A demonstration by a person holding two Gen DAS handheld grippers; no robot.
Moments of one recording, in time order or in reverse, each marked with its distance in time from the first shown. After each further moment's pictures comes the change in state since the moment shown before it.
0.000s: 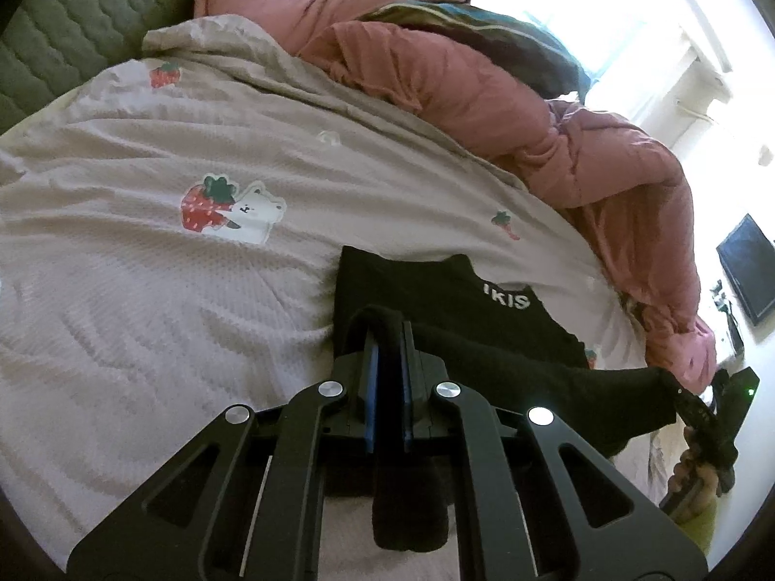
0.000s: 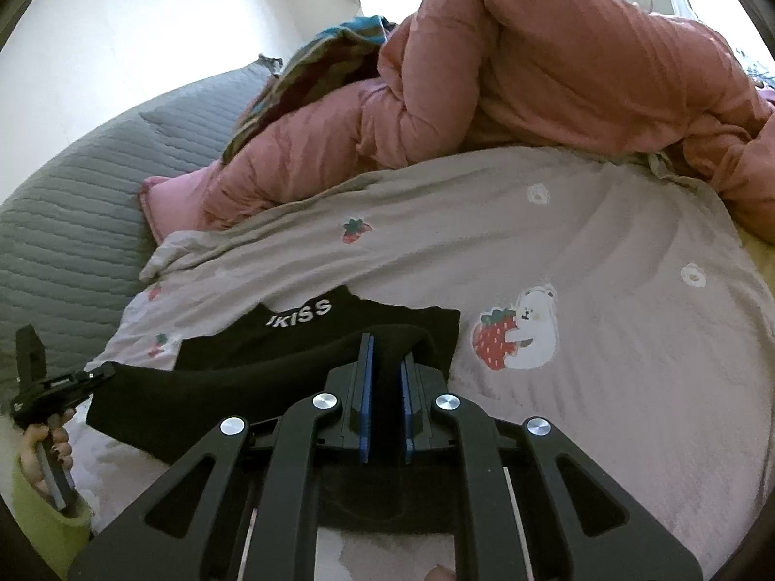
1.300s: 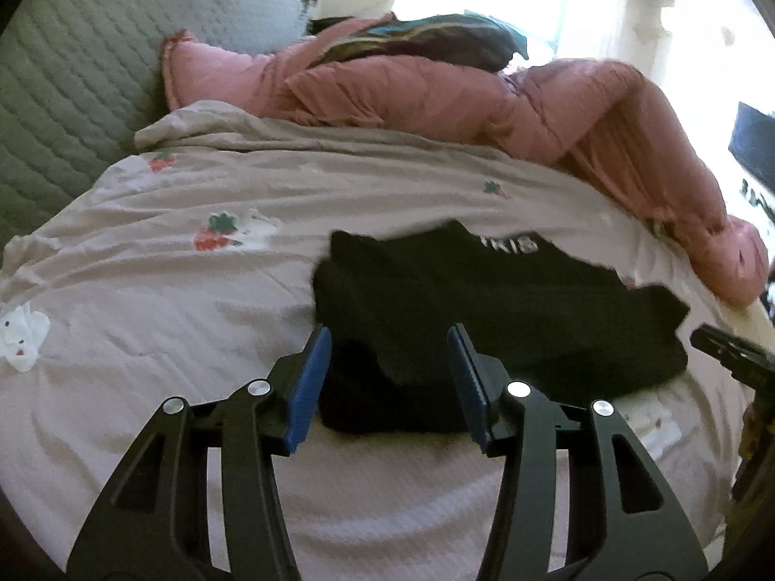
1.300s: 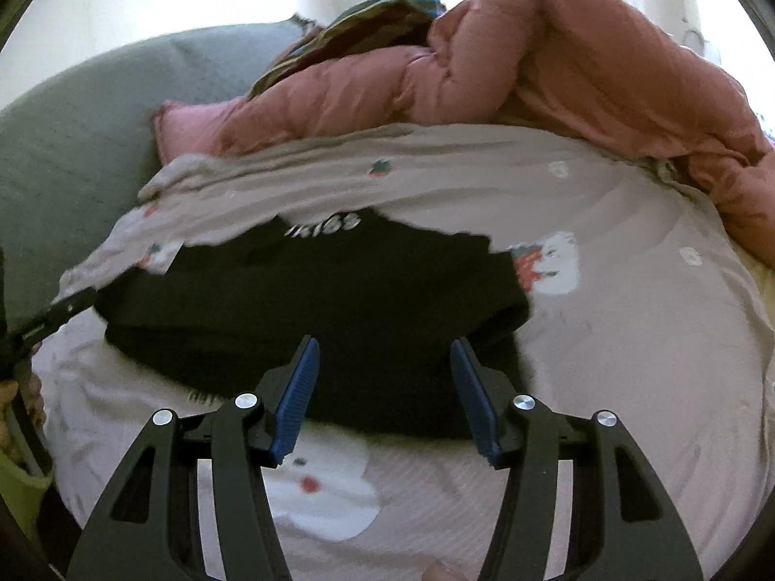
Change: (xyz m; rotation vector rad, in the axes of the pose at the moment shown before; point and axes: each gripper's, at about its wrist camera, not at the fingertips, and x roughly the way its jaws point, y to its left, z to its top) left arm -0.019 -0.046 -0.085 0.336 -0.150 0.147; right arm -0.011 0.062 -0.093 -0.228 0.047 -0.053
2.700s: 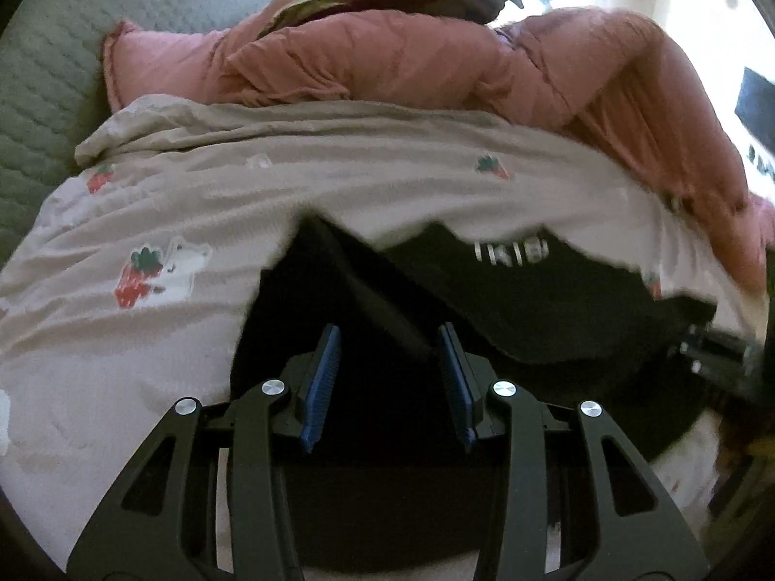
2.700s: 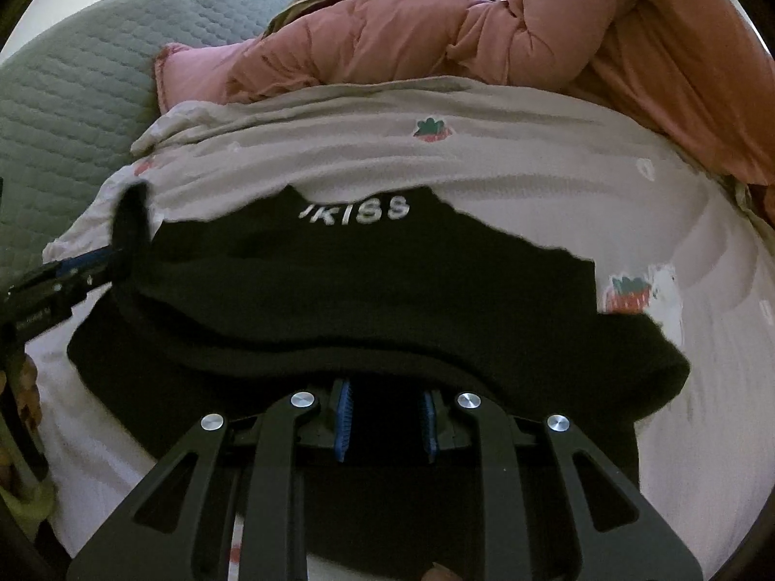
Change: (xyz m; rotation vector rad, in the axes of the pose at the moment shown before) left arm 0.092 -0.025 0.063 0.028 0.121 -0.006; right arm 0.110 0.025 0.062 -0.039 0.133 0.019
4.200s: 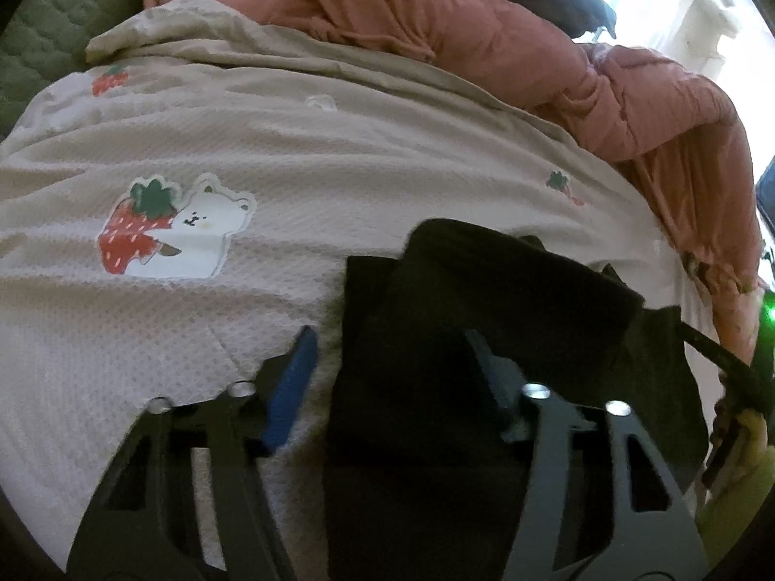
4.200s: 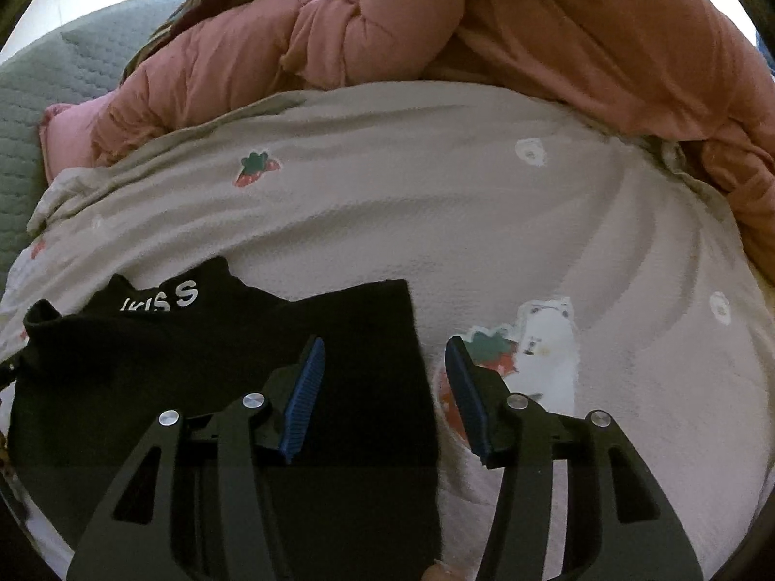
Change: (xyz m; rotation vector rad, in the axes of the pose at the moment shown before) left arm 0.052 0.080 -0.001 -0.191 0.087 -0.072; right arm 0.037 -0.113 0.034 0.185 0.022 -0.201
